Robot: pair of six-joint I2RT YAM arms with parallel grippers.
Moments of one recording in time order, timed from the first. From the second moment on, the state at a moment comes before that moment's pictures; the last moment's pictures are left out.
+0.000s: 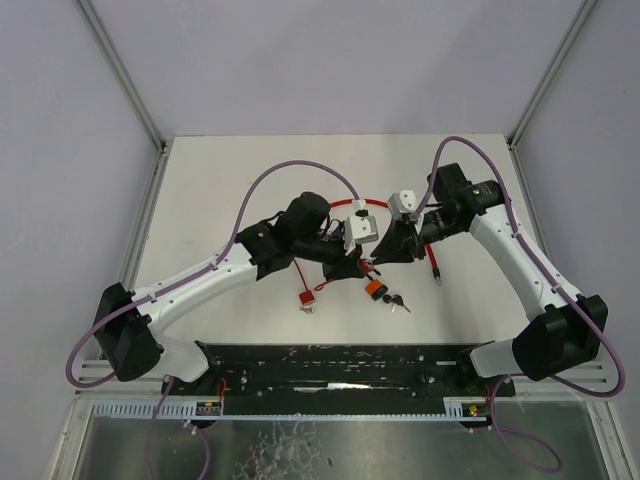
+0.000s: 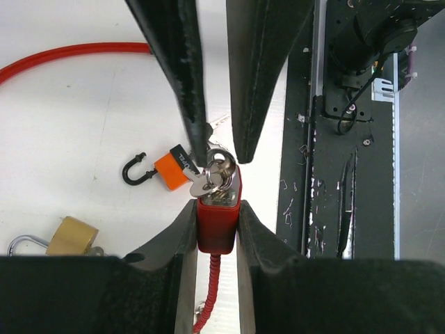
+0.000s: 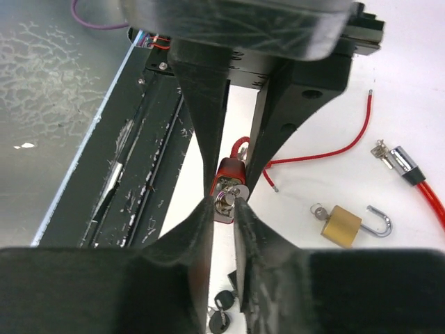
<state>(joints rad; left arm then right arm) -0.86 1.42 1.20 -0.37 0.58 0.22 0.33 1.40 1.32 -1.25 -1.27 -1.33</state>
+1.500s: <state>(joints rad) -0.75 1.35 1.19 0.15 0.17 -0.77 0.12 1.19 0.76 0.01 -1.34 0.33</state>
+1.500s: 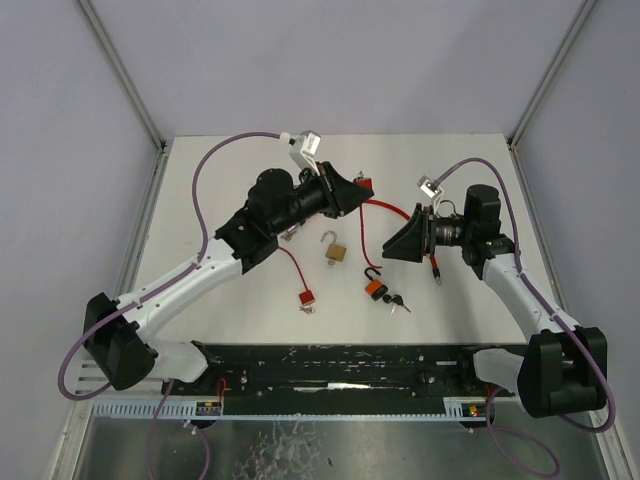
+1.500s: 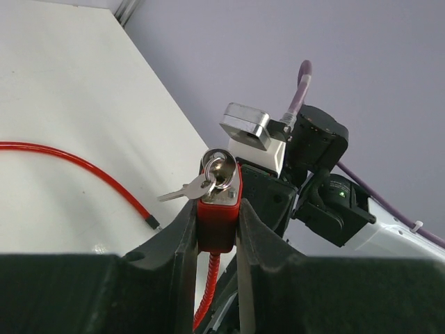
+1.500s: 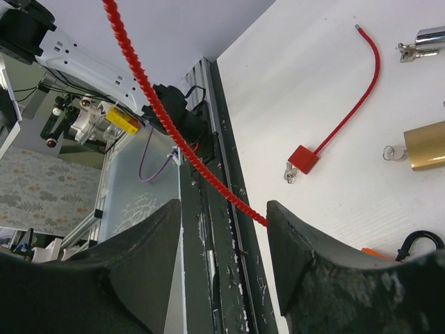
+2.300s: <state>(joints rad) -0.80 1.33 1.19 -0.24 0.53 0.26 0.13 1.36 1.45 -1.16 -1.34 -1.11</state>
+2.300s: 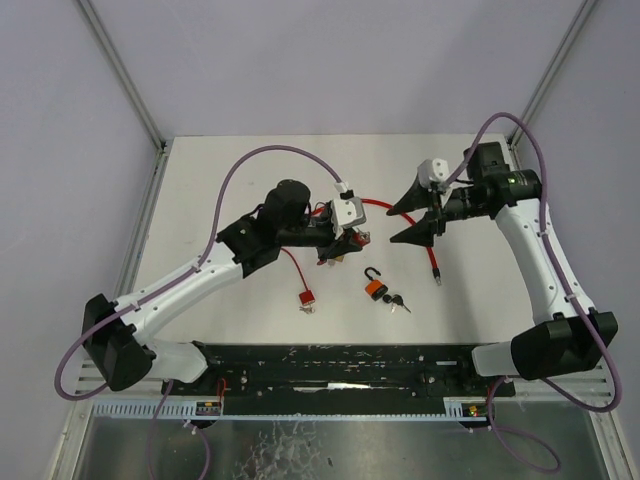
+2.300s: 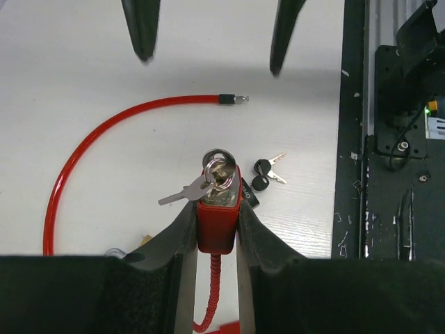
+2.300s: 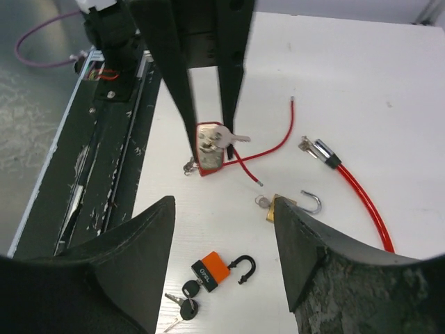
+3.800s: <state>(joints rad) -0.80 1.41 1.23 -0.29 0.65 0.34 0.31 1.41 1.46 -1.25 -1.23 -1.28</state>
